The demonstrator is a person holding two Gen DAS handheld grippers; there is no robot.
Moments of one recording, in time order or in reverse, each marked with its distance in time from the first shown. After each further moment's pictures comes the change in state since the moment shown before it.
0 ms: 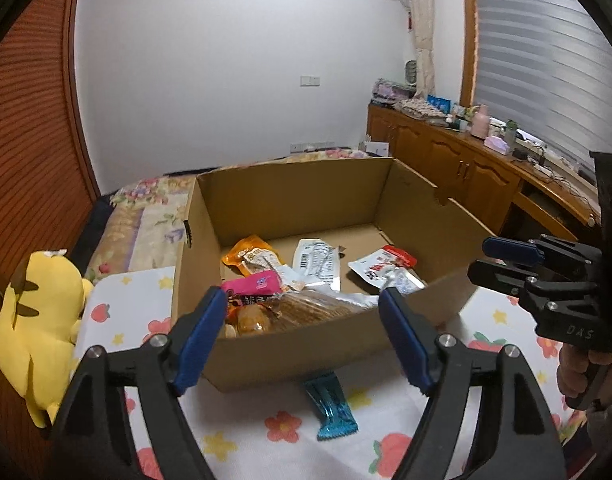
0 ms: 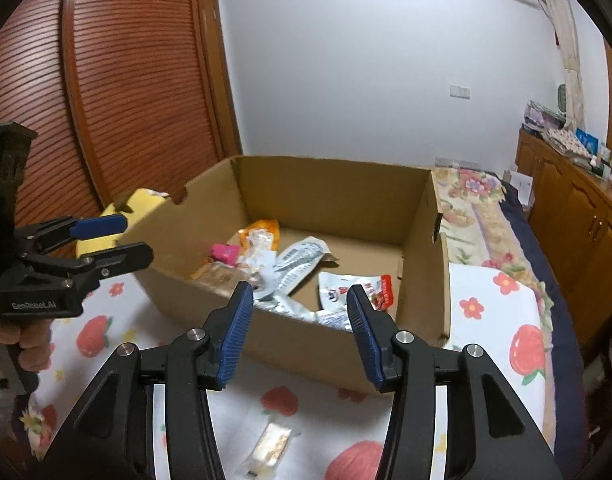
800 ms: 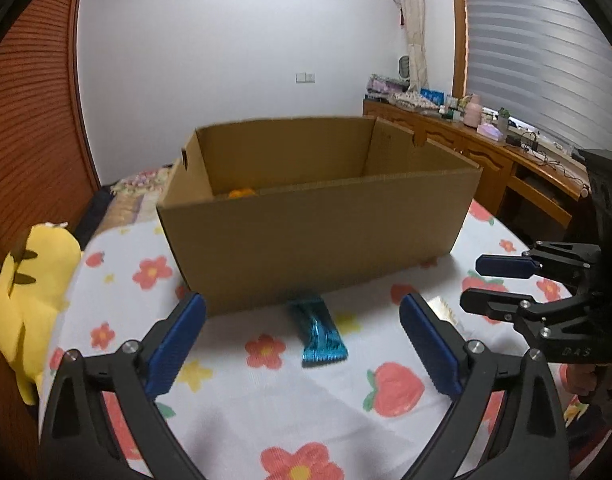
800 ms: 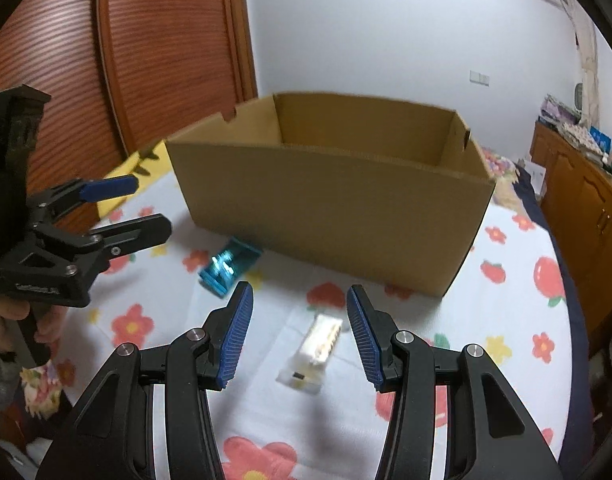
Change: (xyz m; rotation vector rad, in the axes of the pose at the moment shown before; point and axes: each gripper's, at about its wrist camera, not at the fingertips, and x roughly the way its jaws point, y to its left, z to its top) left arm -0.011 -0.015 -0.079 0.002 0.005 0.005; right arm -0.014 0.033 -0.082 -0.059 0.107 0.027
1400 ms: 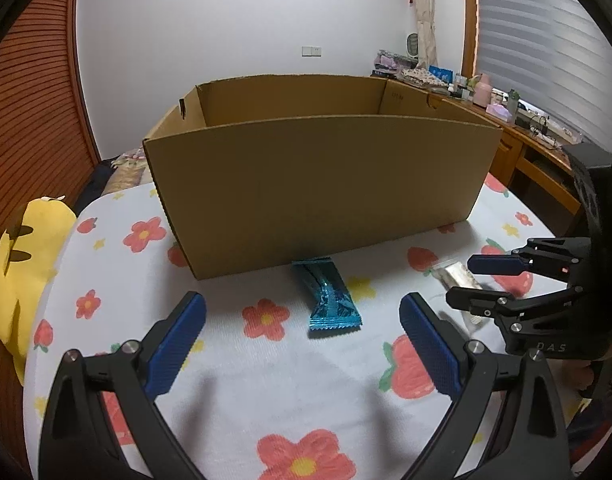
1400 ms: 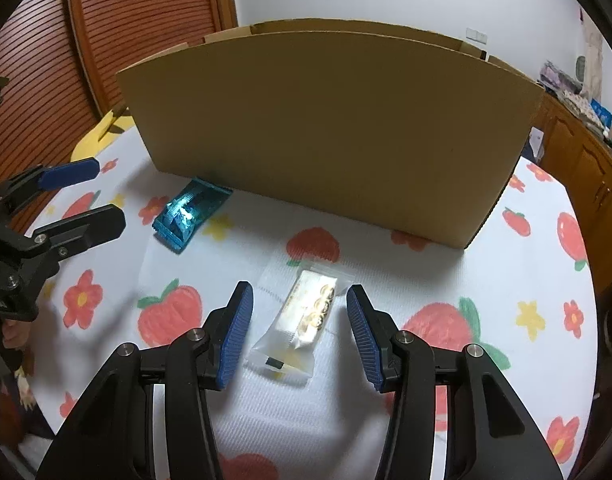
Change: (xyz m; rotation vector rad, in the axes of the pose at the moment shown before) left arm 0.024 0.001 -0.021 -0.015 0.089 0.019; right arm 0.045 -0.009 -0.019 0.022 0.168 -0.035
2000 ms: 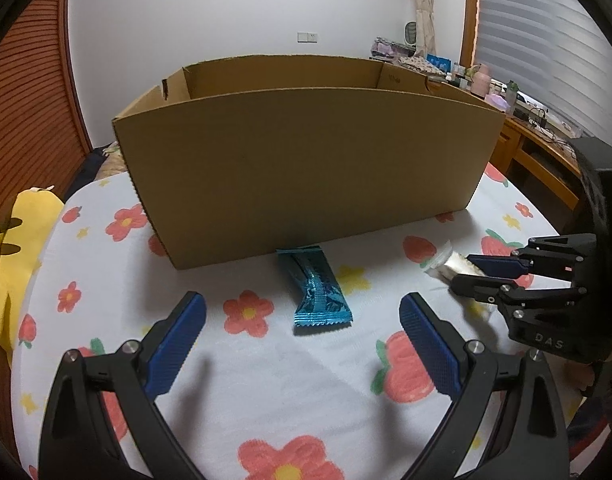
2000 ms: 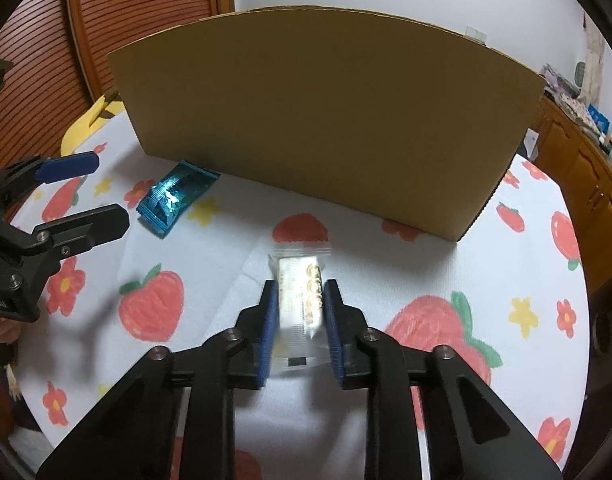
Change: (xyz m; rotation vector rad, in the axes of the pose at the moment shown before) left arm 0.019 -0.005 0.001 -0.006 0.054 -0.029; right arm 0.006 -0.001 0.000 -0.021 0.034 -0.039
